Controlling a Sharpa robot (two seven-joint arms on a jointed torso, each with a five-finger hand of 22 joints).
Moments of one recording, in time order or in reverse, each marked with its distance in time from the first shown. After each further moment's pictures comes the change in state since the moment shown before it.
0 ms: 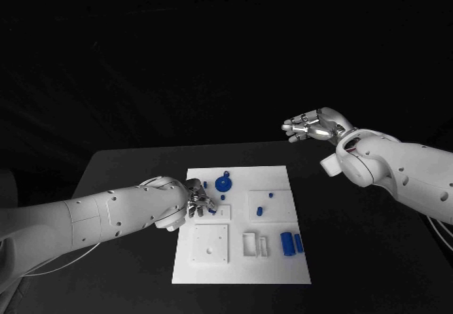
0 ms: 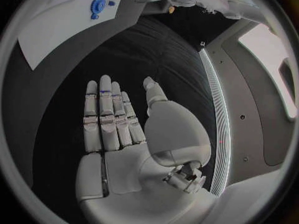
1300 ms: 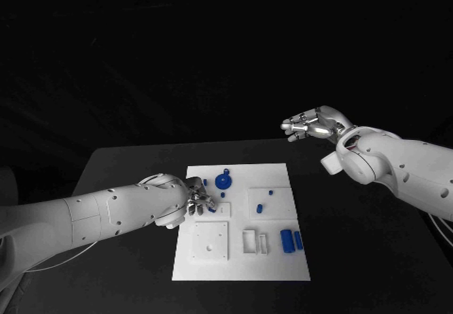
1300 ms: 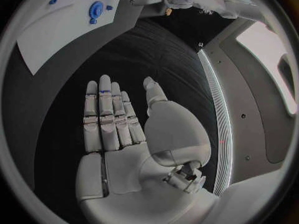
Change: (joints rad) left arm -0.003 0.000 0.004 0.007 -0.045 0.026 -0.007; left_hand -0.010 -0.002 0.015 -0.017 0.001 0.003 -0.003 0.001 0.034 0.001 0.001 0.000 0.001 0.010 -0.011 0.008 -0.013 -0.007 0.126 0.004 -0.367 0.433; right arm 0.000 -0.001 0.000 -0.005 0.003 0.041 -0.002; right_hand -0.001 0.001 -0.003 -0.009 -0.009 0.012 -0.002 0.000 0.000 -0.007 0.000 0.001 0.000 0.000 0.003 0.000 -0.002 0.000 -0.007 0.000 0.000 -0.001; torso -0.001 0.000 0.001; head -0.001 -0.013
